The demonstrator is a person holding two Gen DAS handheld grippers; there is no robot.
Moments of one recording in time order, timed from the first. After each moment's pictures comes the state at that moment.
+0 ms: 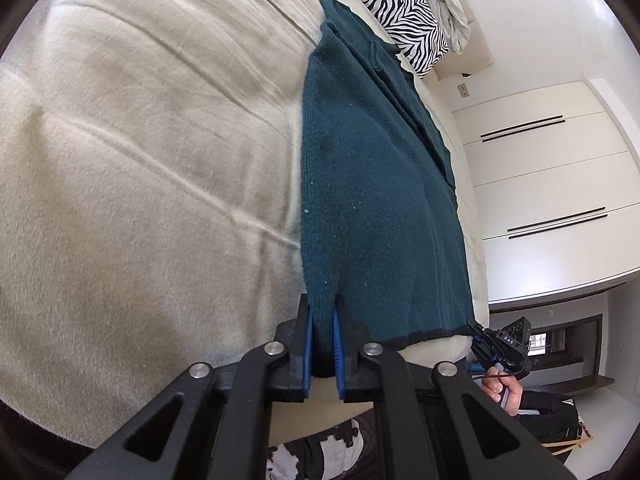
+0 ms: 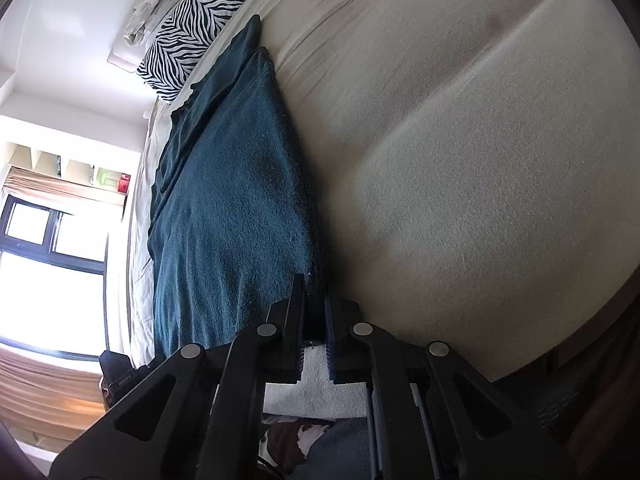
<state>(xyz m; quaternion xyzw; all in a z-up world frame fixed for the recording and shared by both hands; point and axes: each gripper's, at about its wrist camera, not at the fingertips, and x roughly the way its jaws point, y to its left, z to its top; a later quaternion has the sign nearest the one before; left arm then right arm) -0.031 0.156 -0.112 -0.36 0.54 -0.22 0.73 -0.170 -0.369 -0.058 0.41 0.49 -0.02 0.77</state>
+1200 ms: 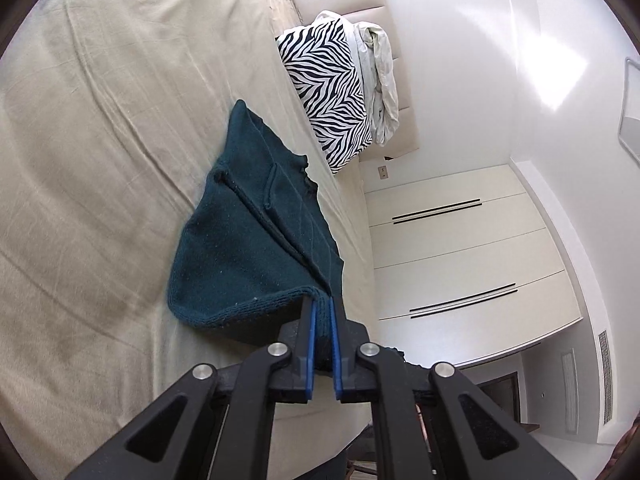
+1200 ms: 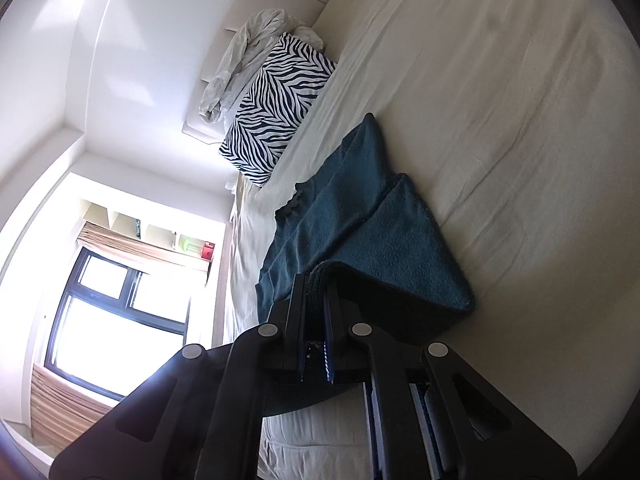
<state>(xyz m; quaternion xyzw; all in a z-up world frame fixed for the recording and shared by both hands) 0.080 0.187 -0.032 -0.50 0.39 -0.27 0.72 -0.029 -0.403 0.031 0.50 0.32 0.04 0.80</state>
